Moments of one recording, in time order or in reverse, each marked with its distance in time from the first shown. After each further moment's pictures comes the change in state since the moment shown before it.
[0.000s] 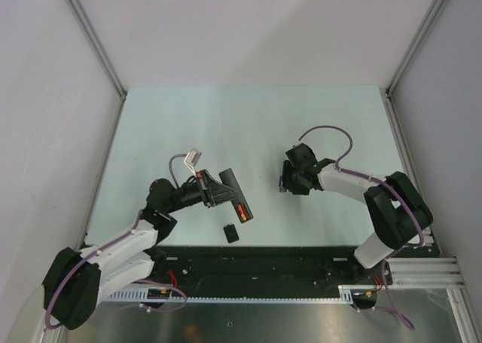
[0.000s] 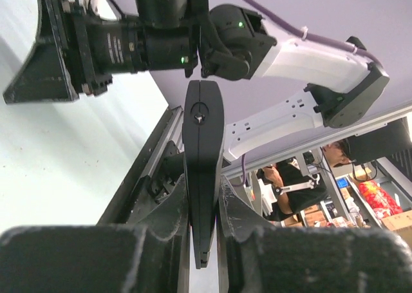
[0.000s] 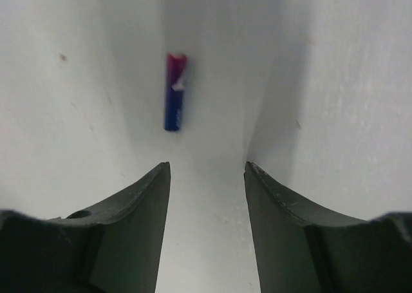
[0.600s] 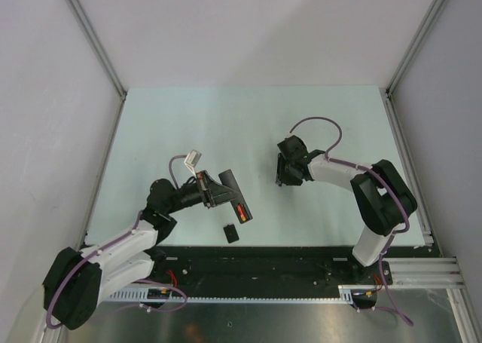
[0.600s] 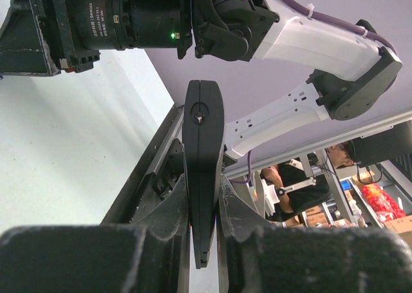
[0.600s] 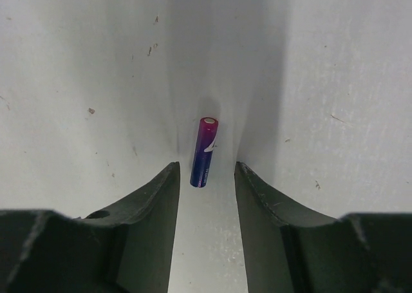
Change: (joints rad) left arm 0.010 -0.001 -0.016 -0.014 0.002 0.013; right arm -0.002 0.146 0.153 0.017 0.034 -0.052
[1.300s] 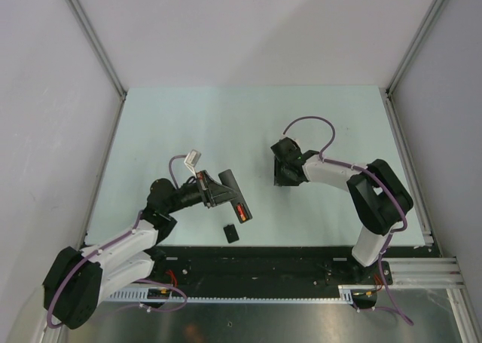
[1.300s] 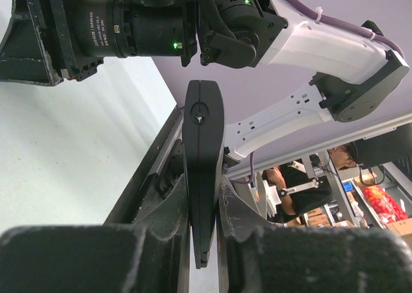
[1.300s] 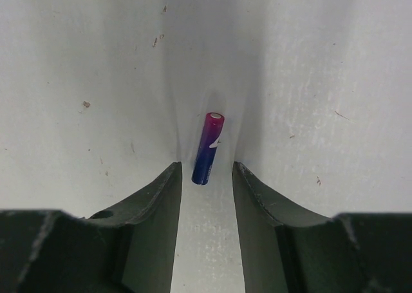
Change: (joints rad) left arm 0.006 0.009 0.000 -0.003 0.000 0.007; right arm 0.051 0.026 0.037 -0.046 0.087 -0.037
